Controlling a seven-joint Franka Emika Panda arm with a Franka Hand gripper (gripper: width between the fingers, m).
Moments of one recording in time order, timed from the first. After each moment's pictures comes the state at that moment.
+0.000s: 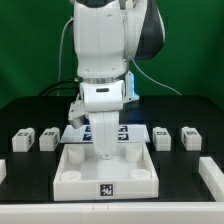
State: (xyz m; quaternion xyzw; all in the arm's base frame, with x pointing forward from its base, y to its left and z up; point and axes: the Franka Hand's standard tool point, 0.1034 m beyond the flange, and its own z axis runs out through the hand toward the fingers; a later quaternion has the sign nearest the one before) arm 0.428 -0.024 0.005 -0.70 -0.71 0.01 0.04
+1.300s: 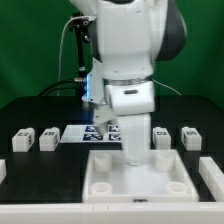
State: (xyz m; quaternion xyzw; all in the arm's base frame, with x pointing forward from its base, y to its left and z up) arm 0.484 0.043 0.009 -0.71 -0.70 -0.03 0.04
